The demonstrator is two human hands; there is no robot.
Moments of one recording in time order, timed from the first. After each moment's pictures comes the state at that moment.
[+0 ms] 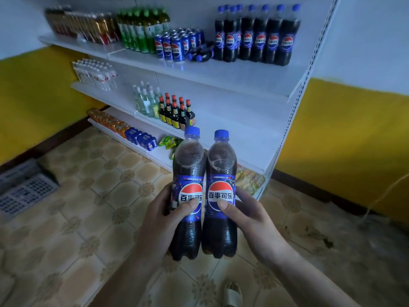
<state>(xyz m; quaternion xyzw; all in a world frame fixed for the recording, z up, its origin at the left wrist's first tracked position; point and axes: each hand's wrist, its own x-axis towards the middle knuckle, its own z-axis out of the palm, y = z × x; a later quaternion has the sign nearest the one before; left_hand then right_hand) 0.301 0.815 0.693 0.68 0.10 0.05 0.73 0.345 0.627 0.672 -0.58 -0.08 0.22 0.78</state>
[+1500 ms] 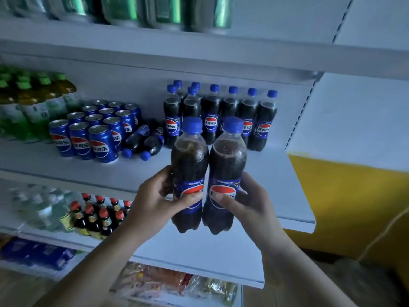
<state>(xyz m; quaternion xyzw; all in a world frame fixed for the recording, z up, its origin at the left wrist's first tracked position) 0.912 0.936 0.747 0.74 -0.23 -0.01 0.63 0.845 0.730 0.753 -0.71 -0.04 -0.10 0.70</state>
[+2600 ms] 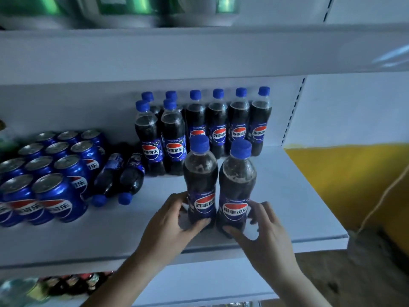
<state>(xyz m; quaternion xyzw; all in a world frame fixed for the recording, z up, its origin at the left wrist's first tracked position) 1.044 0.915 0.687 0.85 -0.34 0.01 0.41 0.917 0.723 0.666 -0.90 0.16 -0.26 0.30</state>
